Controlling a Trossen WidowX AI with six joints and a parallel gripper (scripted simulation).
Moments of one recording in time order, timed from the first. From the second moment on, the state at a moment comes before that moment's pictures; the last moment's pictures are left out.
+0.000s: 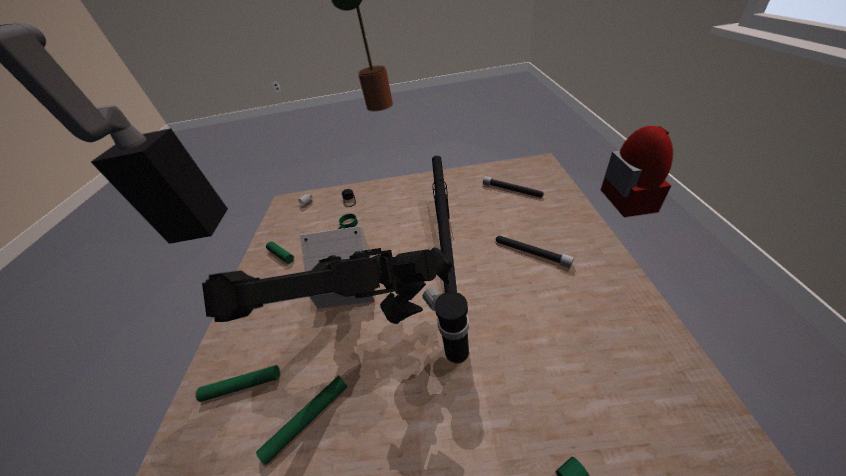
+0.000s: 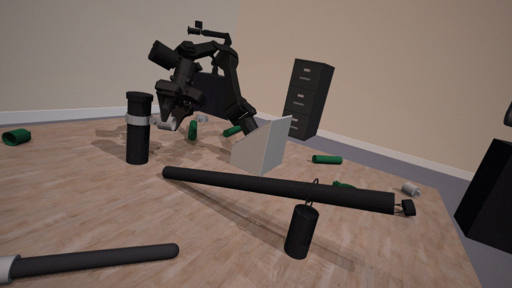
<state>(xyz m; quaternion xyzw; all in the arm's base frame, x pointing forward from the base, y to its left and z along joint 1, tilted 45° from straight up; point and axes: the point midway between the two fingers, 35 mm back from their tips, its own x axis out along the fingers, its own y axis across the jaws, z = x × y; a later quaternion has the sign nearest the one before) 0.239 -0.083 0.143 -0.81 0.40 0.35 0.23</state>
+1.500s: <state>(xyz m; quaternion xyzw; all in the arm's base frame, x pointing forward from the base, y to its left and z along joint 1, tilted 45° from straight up) 0.255 -0.095 0.120 -0.81 0.42 0.32 0.25</state>
